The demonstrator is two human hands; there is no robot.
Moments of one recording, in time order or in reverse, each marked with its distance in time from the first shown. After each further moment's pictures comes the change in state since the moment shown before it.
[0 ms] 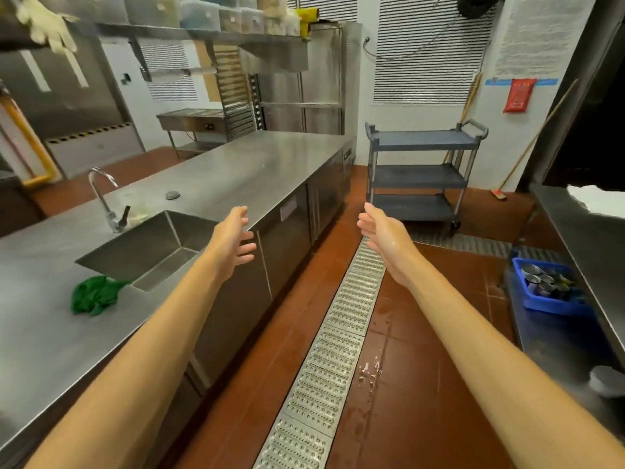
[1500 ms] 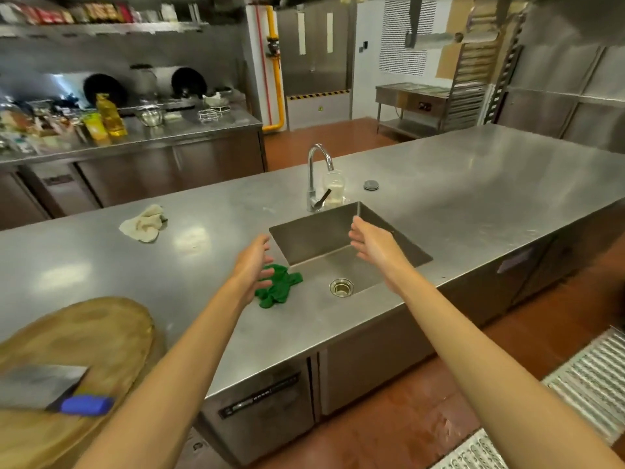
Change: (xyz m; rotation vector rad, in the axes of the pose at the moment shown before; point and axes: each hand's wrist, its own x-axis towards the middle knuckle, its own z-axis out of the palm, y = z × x) left_hand 0.250 -0.042 -0.376 -0.148 0.601 -0.148; right_hand 0.284 -0.004 0.538 -0.197 -0.710 0.001
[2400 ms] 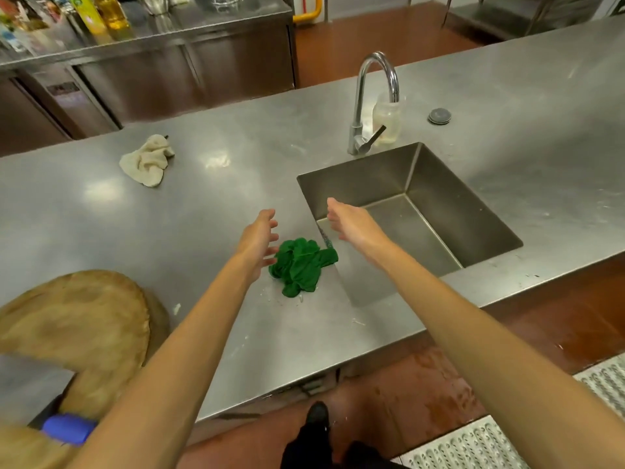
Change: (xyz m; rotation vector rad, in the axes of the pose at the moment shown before) left_hand 0.212 -0.028 -0.027 0.040 0.121 -0.266; right_hand 0.221 0.052 0.137 -0.184 -0.276 0.102
